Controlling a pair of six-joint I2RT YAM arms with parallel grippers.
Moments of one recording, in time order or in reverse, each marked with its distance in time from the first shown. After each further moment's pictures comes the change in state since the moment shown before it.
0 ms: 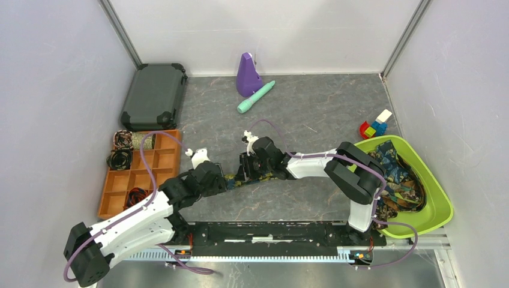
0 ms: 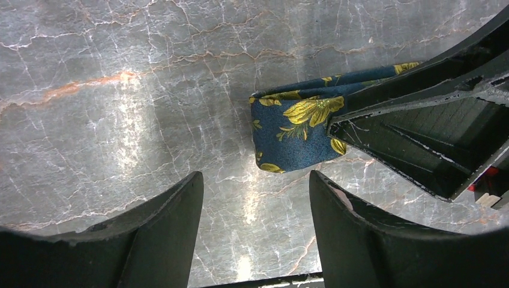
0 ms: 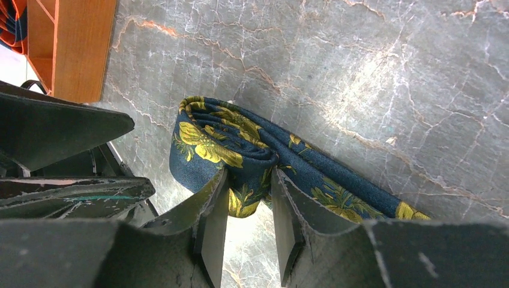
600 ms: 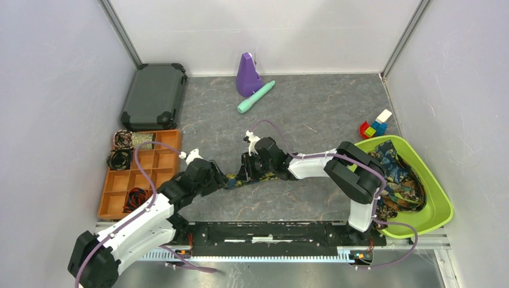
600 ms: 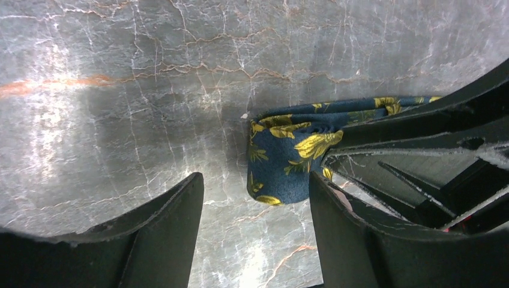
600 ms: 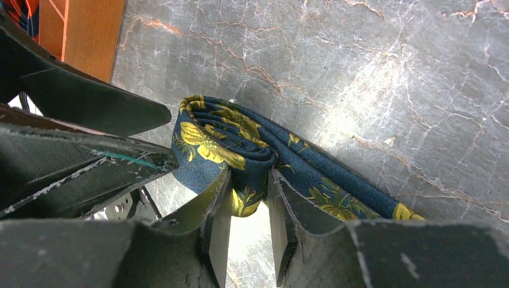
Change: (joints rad) left arm 0.173 -0.016 -0.103 0.174 0.167 -0.053; right arm -0.017 0.000 -0.035 0.064 -0.036 0.000
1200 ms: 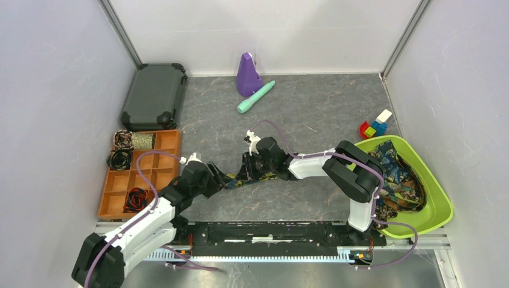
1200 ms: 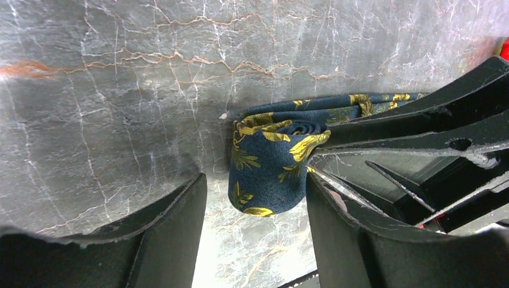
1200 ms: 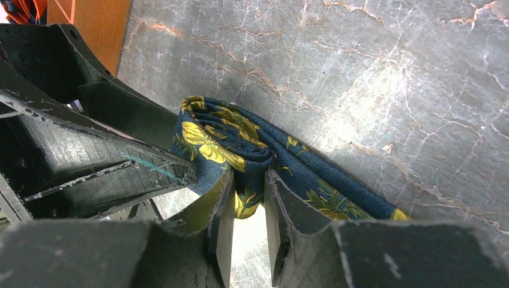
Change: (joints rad) left arm 0.123 -0.002 -0.140 0.232 0.227 -0.087; right arm -0.011 0.014 -0.014 0.044 -0.024 0.002
